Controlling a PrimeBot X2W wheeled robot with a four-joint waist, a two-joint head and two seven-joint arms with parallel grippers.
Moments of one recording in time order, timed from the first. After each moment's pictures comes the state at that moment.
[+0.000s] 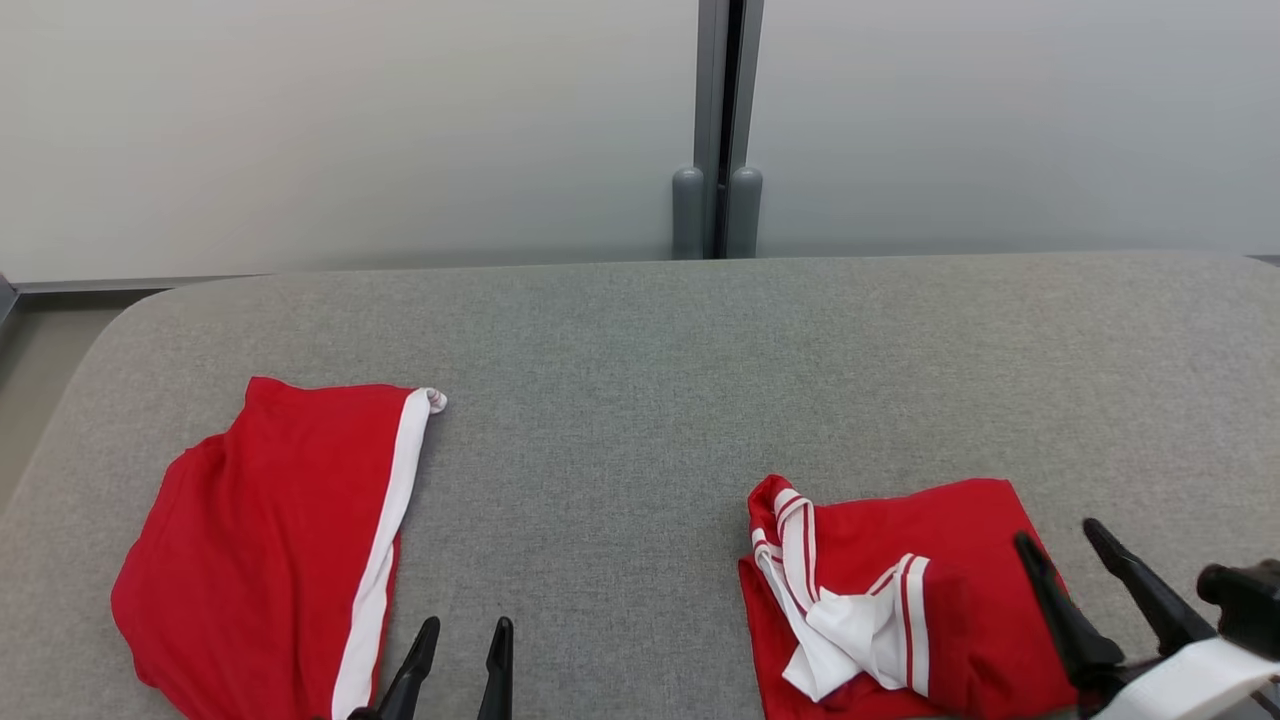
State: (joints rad) left arm 0.19 0.05 -0.27 0.11 -0.38 -0.01 -0.26; right arm 0.05 -0.40 0.26 -0.02 0.62 0.13 -0.02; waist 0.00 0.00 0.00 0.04
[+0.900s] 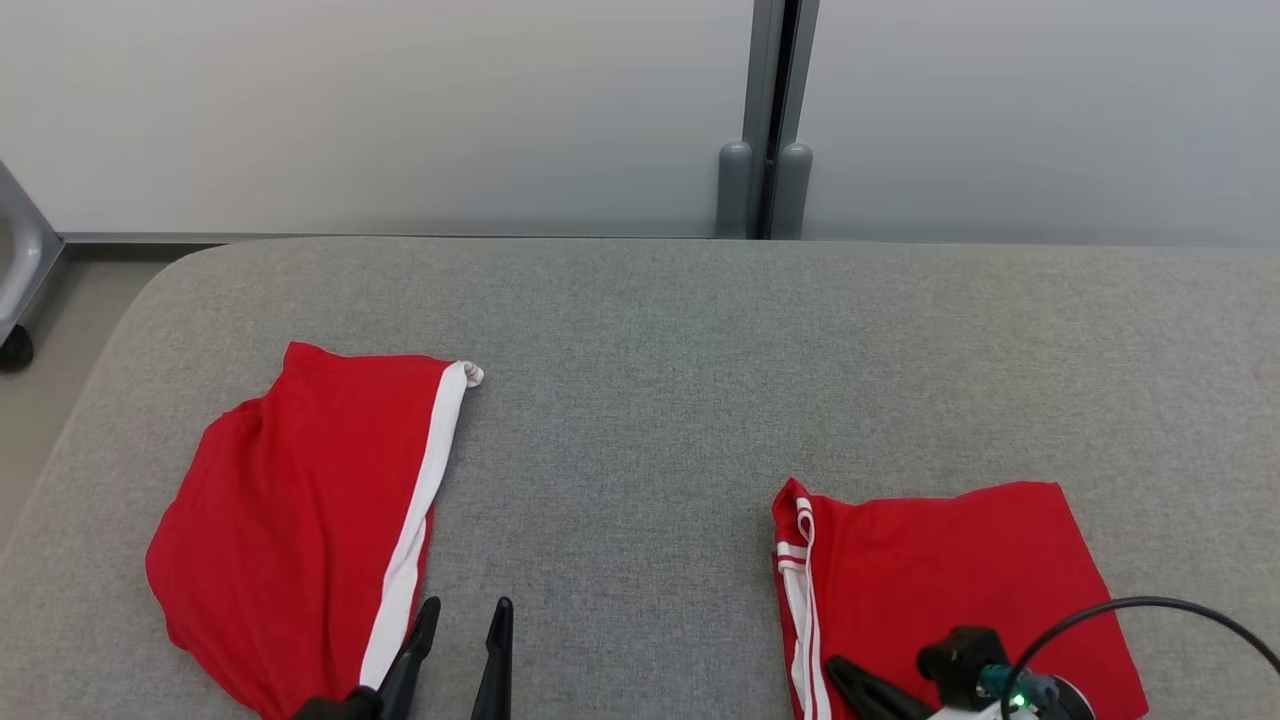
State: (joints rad) left arm 0.16 0.05 -0.27 0.14 -0.38 -0.02 -0.26; right arm -0.20 -0.32 0.77 0.42 0.60 0.13 -0.10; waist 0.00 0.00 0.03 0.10
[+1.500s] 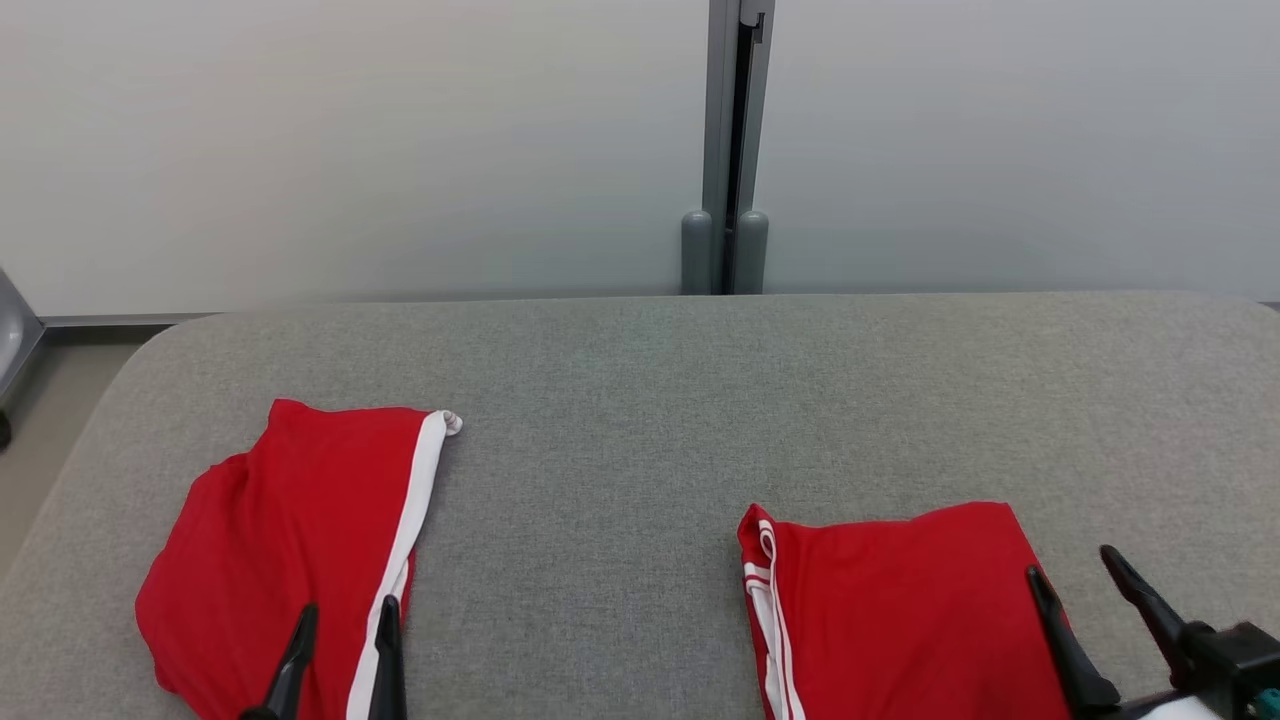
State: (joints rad) left arm 0.22 0.05 -0.08 0.05 -0.27 -0.01 -0.26; right arm 0.05 -0.33 0.23 0.21 0.33 0.13 -0.26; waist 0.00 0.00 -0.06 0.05
